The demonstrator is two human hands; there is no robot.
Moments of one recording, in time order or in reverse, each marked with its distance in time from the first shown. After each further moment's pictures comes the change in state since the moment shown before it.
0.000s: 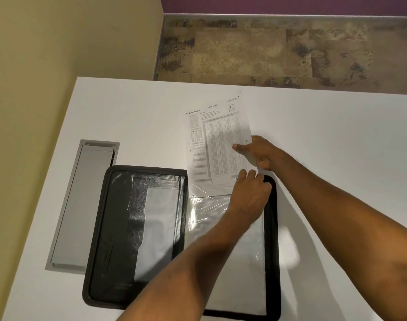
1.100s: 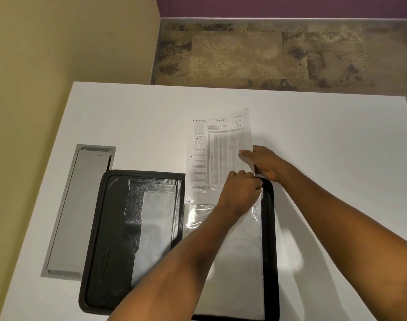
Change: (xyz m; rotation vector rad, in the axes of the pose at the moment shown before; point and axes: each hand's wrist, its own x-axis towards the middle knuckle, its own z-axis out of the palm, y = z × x) left_hand 0.015 -0.028 0.010 -0.294 -0.036 -0.059; right_hand -0.023 0.016 -0.009 0.242 0.000 0.137
